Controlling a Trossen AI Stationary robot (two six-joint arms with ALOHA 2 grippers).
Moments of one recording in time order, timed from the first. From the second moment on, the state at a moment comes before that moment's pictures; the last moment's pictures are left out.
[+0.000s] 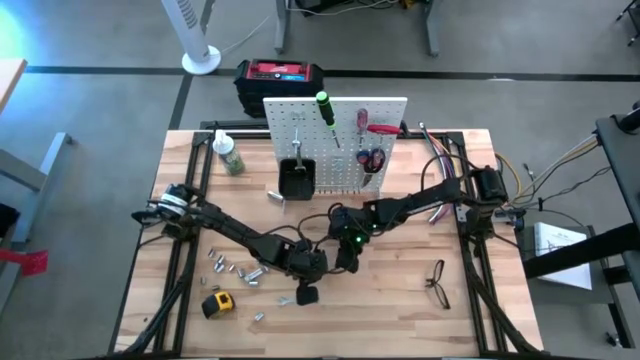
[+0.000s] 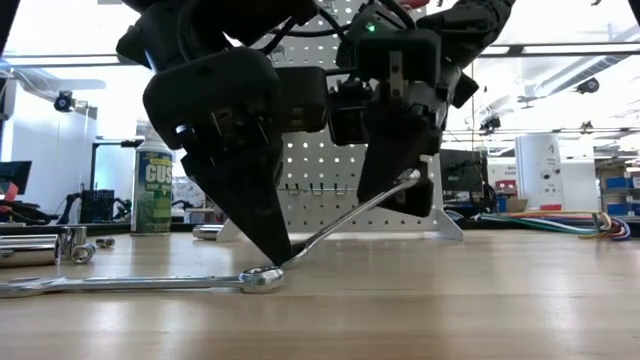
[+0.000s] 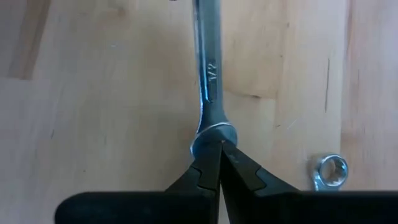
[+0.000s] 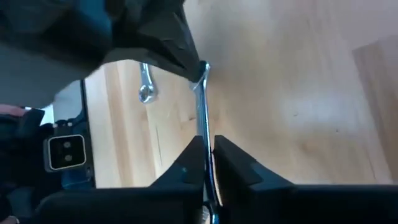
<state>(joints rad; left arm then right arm) -0.30 2.01 1.13 -0.25 -0.07 -0.50 0.07 1.89 1.06 -0.11 -0.53 0.57</state>
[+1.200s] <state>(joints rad) -0.29 2.01 1.13 -0.23 -0.10 -0.51 0.19 1.78 0.84 -0.07 -0.30 1.06</state>
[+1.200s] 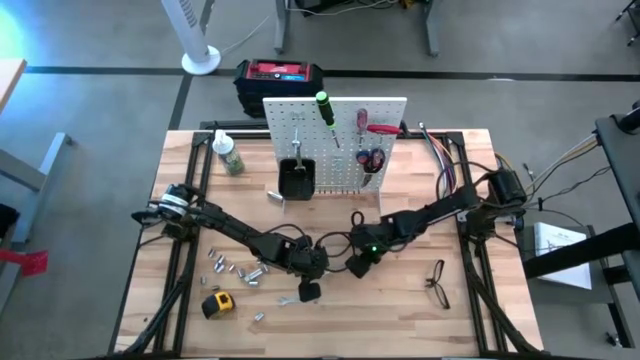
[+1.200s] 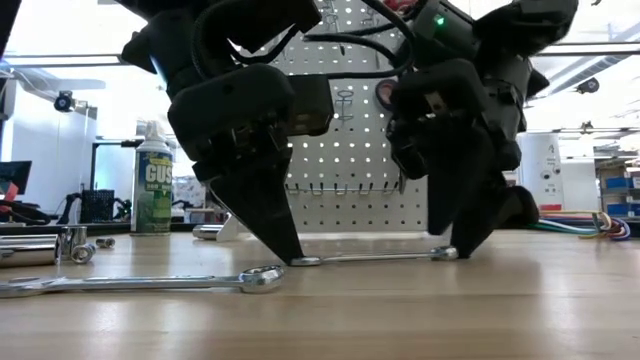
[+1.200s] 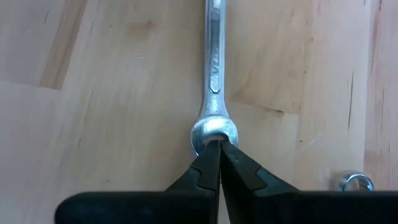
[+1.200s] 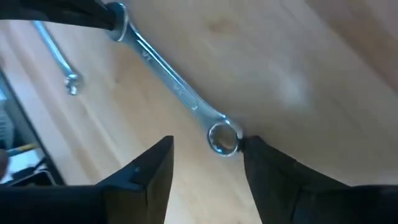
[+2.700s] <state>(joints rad) -0.30 2.01 1.12 -0.20 -0.13 -0.55 0.29 1.58 0.70 -0.10 -0.21 1.30</state>
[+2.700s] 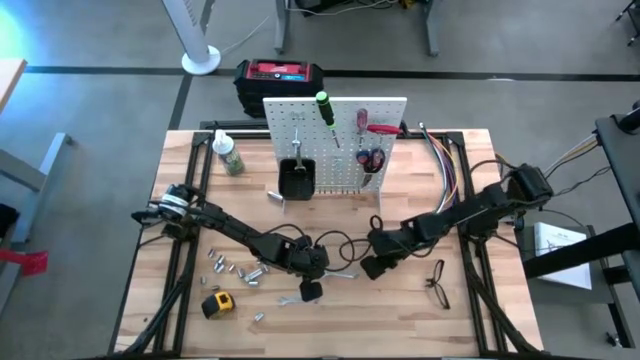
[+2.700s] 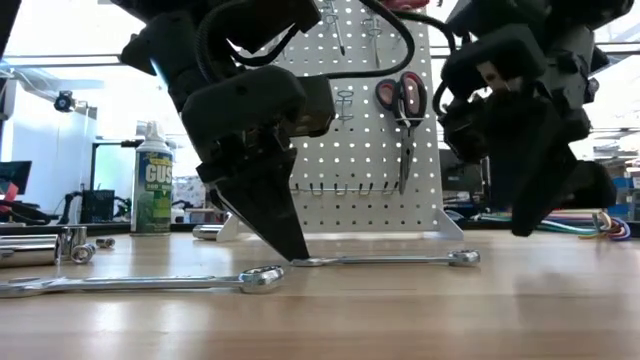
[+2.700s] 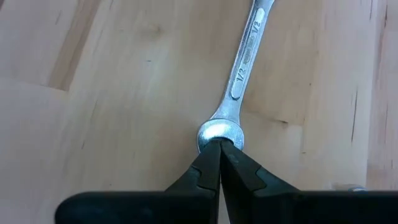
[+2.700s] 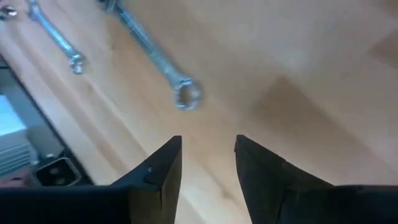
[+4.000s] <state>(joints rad) -0.30 2.02 1.12 -0.11 -0.24 -0.59 0.32 1.74 0.70 0.09 -0.13 1.48</state>
